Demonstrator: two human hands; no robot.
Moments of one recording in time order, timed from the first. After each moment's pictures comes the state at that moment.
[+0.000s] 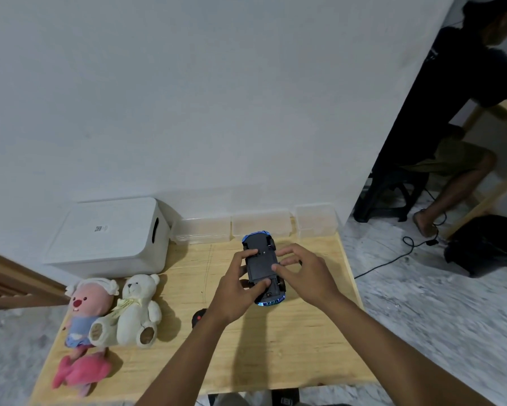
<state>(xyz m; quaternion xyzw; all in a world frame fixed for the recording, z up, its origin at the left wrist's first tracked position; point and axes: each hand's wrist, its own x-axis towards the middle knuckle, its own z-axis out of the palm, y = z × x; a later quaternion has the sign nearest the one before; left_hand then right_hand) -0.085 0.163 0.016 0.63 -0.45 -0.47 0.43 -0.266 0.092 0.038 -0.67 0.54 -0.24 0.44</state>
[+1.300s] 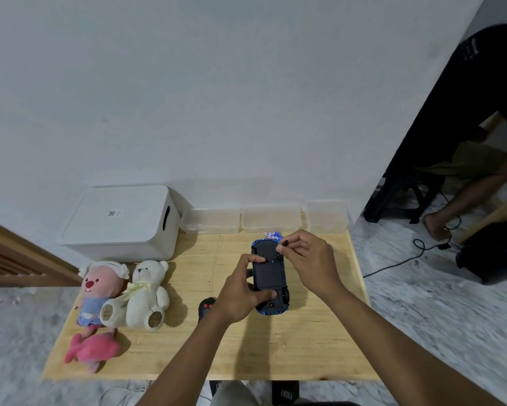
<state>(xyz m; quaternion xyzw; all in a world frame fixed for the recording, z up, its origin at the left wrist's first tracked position) -0.078 0.176 0.003 0.65 -0.44 -0.50 0.36 -0.248 0.087 0.046 -0.63 0.48 -0.37 0.49</state>
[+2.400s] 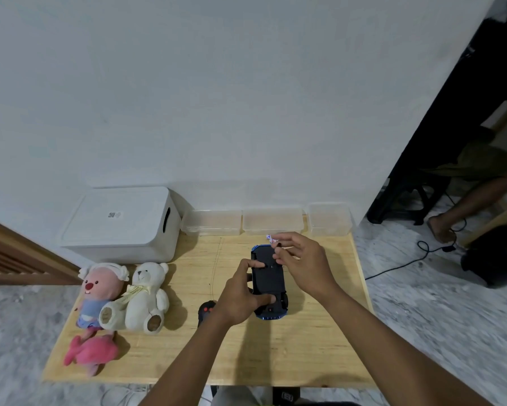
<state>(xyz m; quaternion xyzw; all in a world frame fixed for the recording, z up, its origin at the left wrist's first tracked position) -0.075 0.168 -0.009 0.67 -0.43 -0.49 0.34 -0.238 0.078 0.037 -0.62 0.44 -0.36 0.54</state>
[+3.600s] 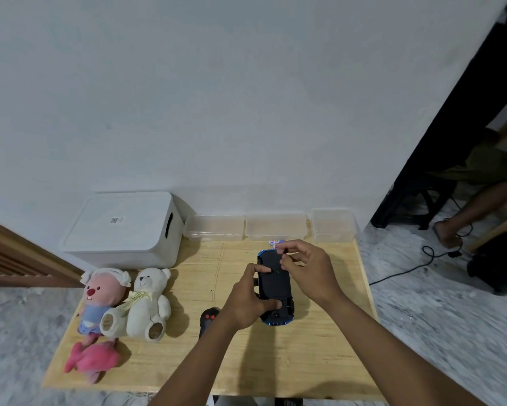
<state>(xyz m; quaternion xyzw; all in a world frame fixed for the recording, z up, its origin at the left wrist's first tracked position) -0.078 0.156 -0.014 0.67 -0.43 -0.50 0.34 -0.240 0.070 0.029 -0.63 0.45 -0.34 0.53</state>
